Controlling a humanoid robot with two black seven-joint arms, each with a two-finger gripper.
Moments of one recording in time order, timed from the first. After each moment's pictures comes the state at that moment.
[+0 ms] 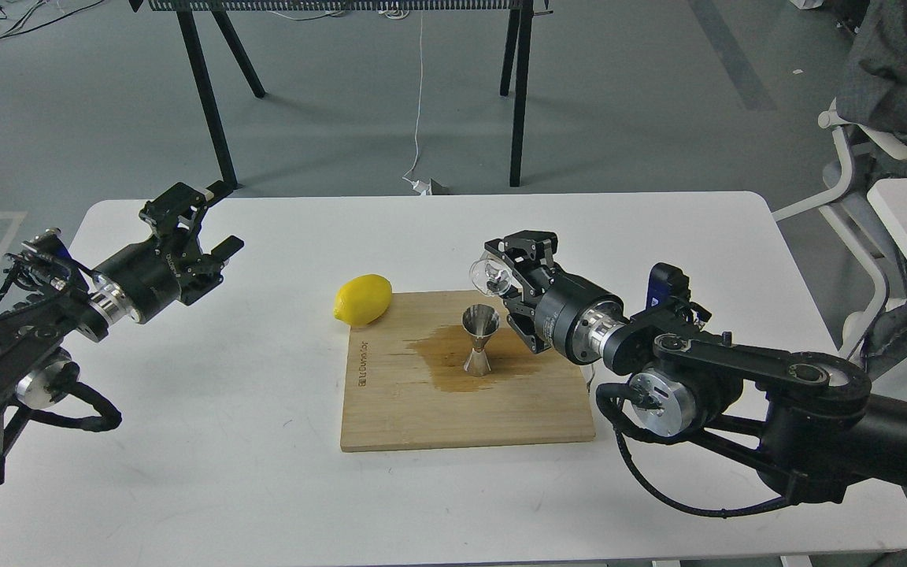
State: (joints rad) left arm -0.54 0.49 -0.84 -0.73 0.84 -0.49 -0.49; right arm 0.85 -0.37 0.20 1.52 -0.17 -0.46 0.07
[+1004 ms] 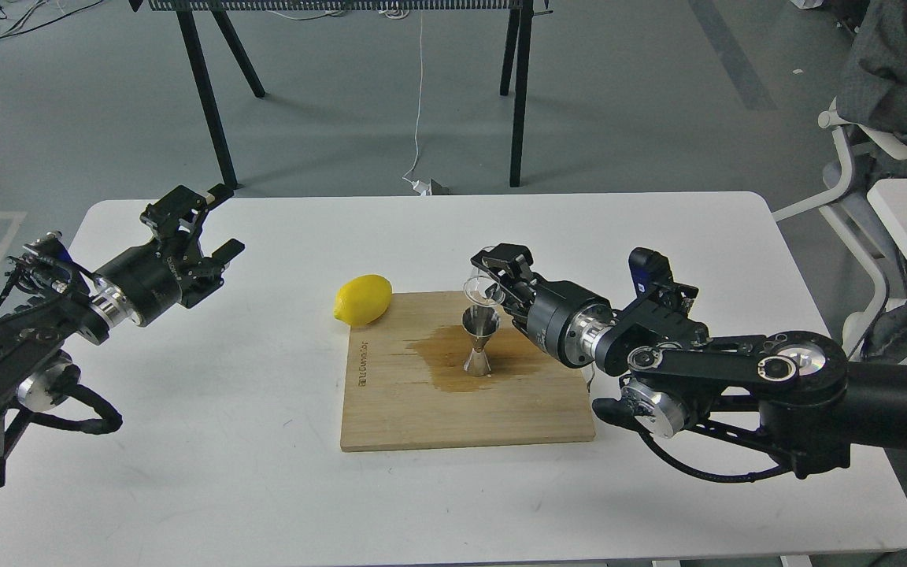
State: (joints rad) left arm -0.54 0.49 -0.84 -0.73 0.84 -0.49 -0.49; right arm 1.03 -0.36 -0.07 1.47 -0.26 -0.49 0.07
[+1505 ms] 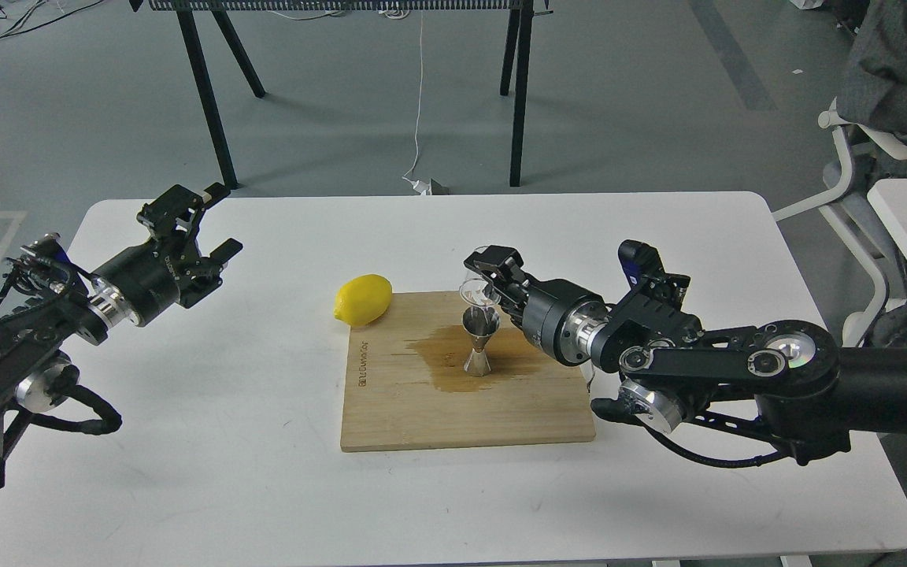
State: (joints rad) left arm -0.54 0.49 -0.84 -0.73 0.82 -0.49 -0.49; right arm 1.11 -0.34 -0.17 1.46 -0.28 -0.49 0.07
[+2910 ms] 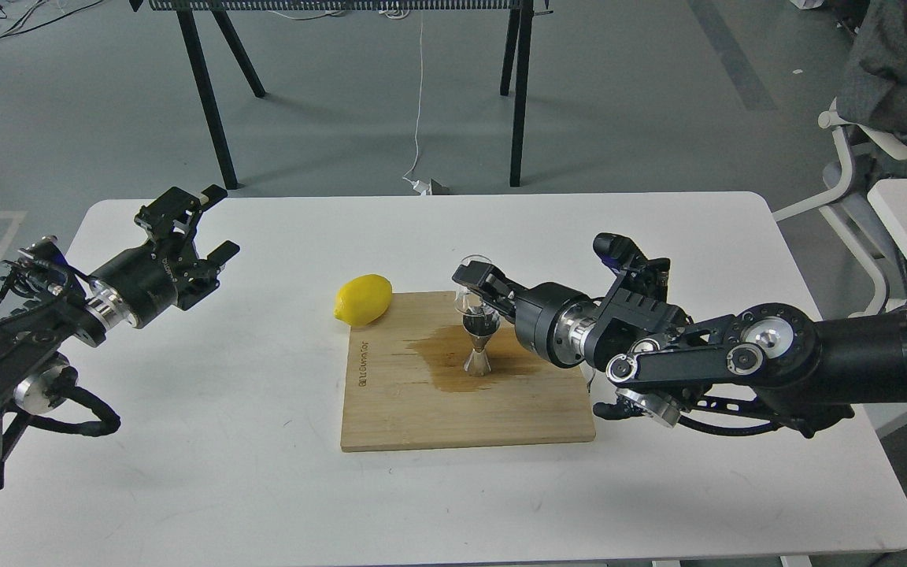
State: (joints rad) left arm -0.53 0.49 -0.84 -0.72 0.82 -0.49 -0.49; right arm 1.28 -0.29 -0.38 1.44 -0.29 -0.49 0.07
